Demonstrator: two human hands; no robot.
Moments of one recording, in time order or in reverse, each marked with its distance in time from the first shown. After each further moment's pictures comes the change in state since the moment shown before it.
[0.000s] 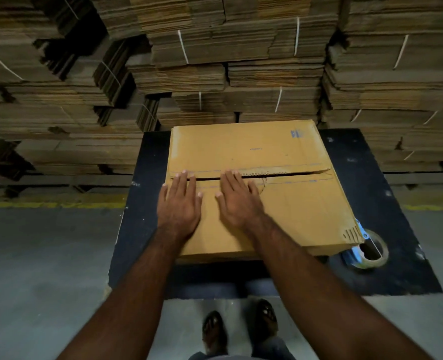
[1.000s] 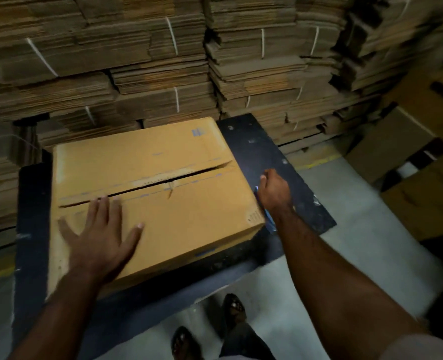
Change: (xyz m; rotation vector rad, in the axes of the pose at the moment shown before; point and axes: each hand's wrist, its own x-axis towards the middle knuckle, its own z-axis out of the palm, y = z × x) left_hand -0.004 0.022 -0.007 0.062 -0.060 0.239; right_hand -0.115 0.221 -0.028 0.368 0.571 0.775
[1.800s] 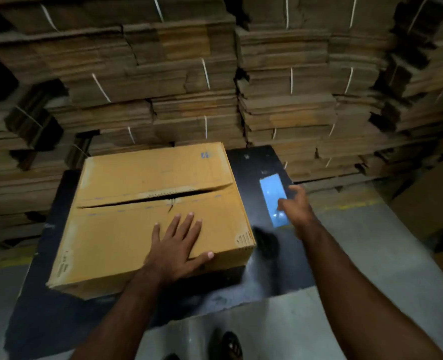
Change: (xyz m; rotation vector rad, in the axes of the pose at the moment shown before) left_hand 0.000 0.169 0.022 0.049 -0.166 0.166; right_hand 0.061 0.036 -0.065 0.621 -0.246 0.177
